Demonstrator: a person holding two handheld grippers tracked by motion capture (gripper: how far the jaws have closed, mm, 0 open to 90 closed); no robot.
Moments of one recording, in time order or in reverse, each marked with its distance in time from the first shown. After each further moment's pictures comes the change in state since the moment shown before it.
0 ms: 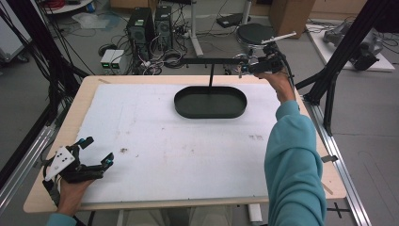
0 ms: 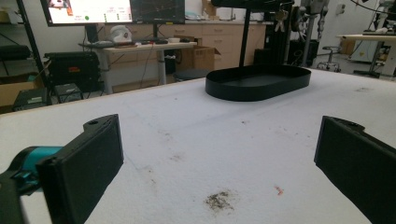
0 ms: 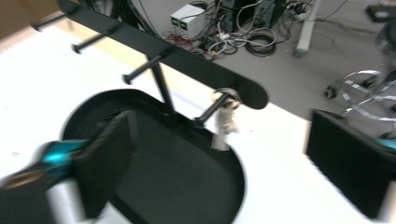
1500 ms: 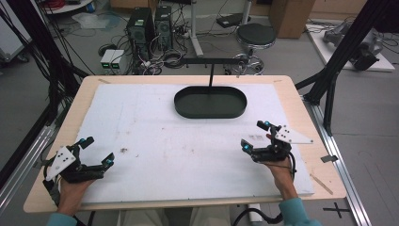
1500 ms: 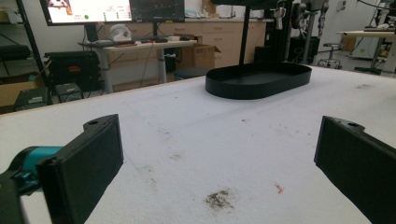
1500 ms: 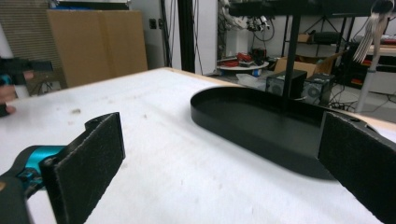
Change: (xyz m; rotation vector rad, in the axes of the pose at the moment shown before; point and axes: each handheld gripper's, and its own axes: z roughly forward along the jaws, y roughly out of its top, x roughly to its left) left arm -0.001 0.000 0.001 0.008 0.002 0.012; right arm 0.115 -0.234 -0.055 -0.502 0.167 -0.091
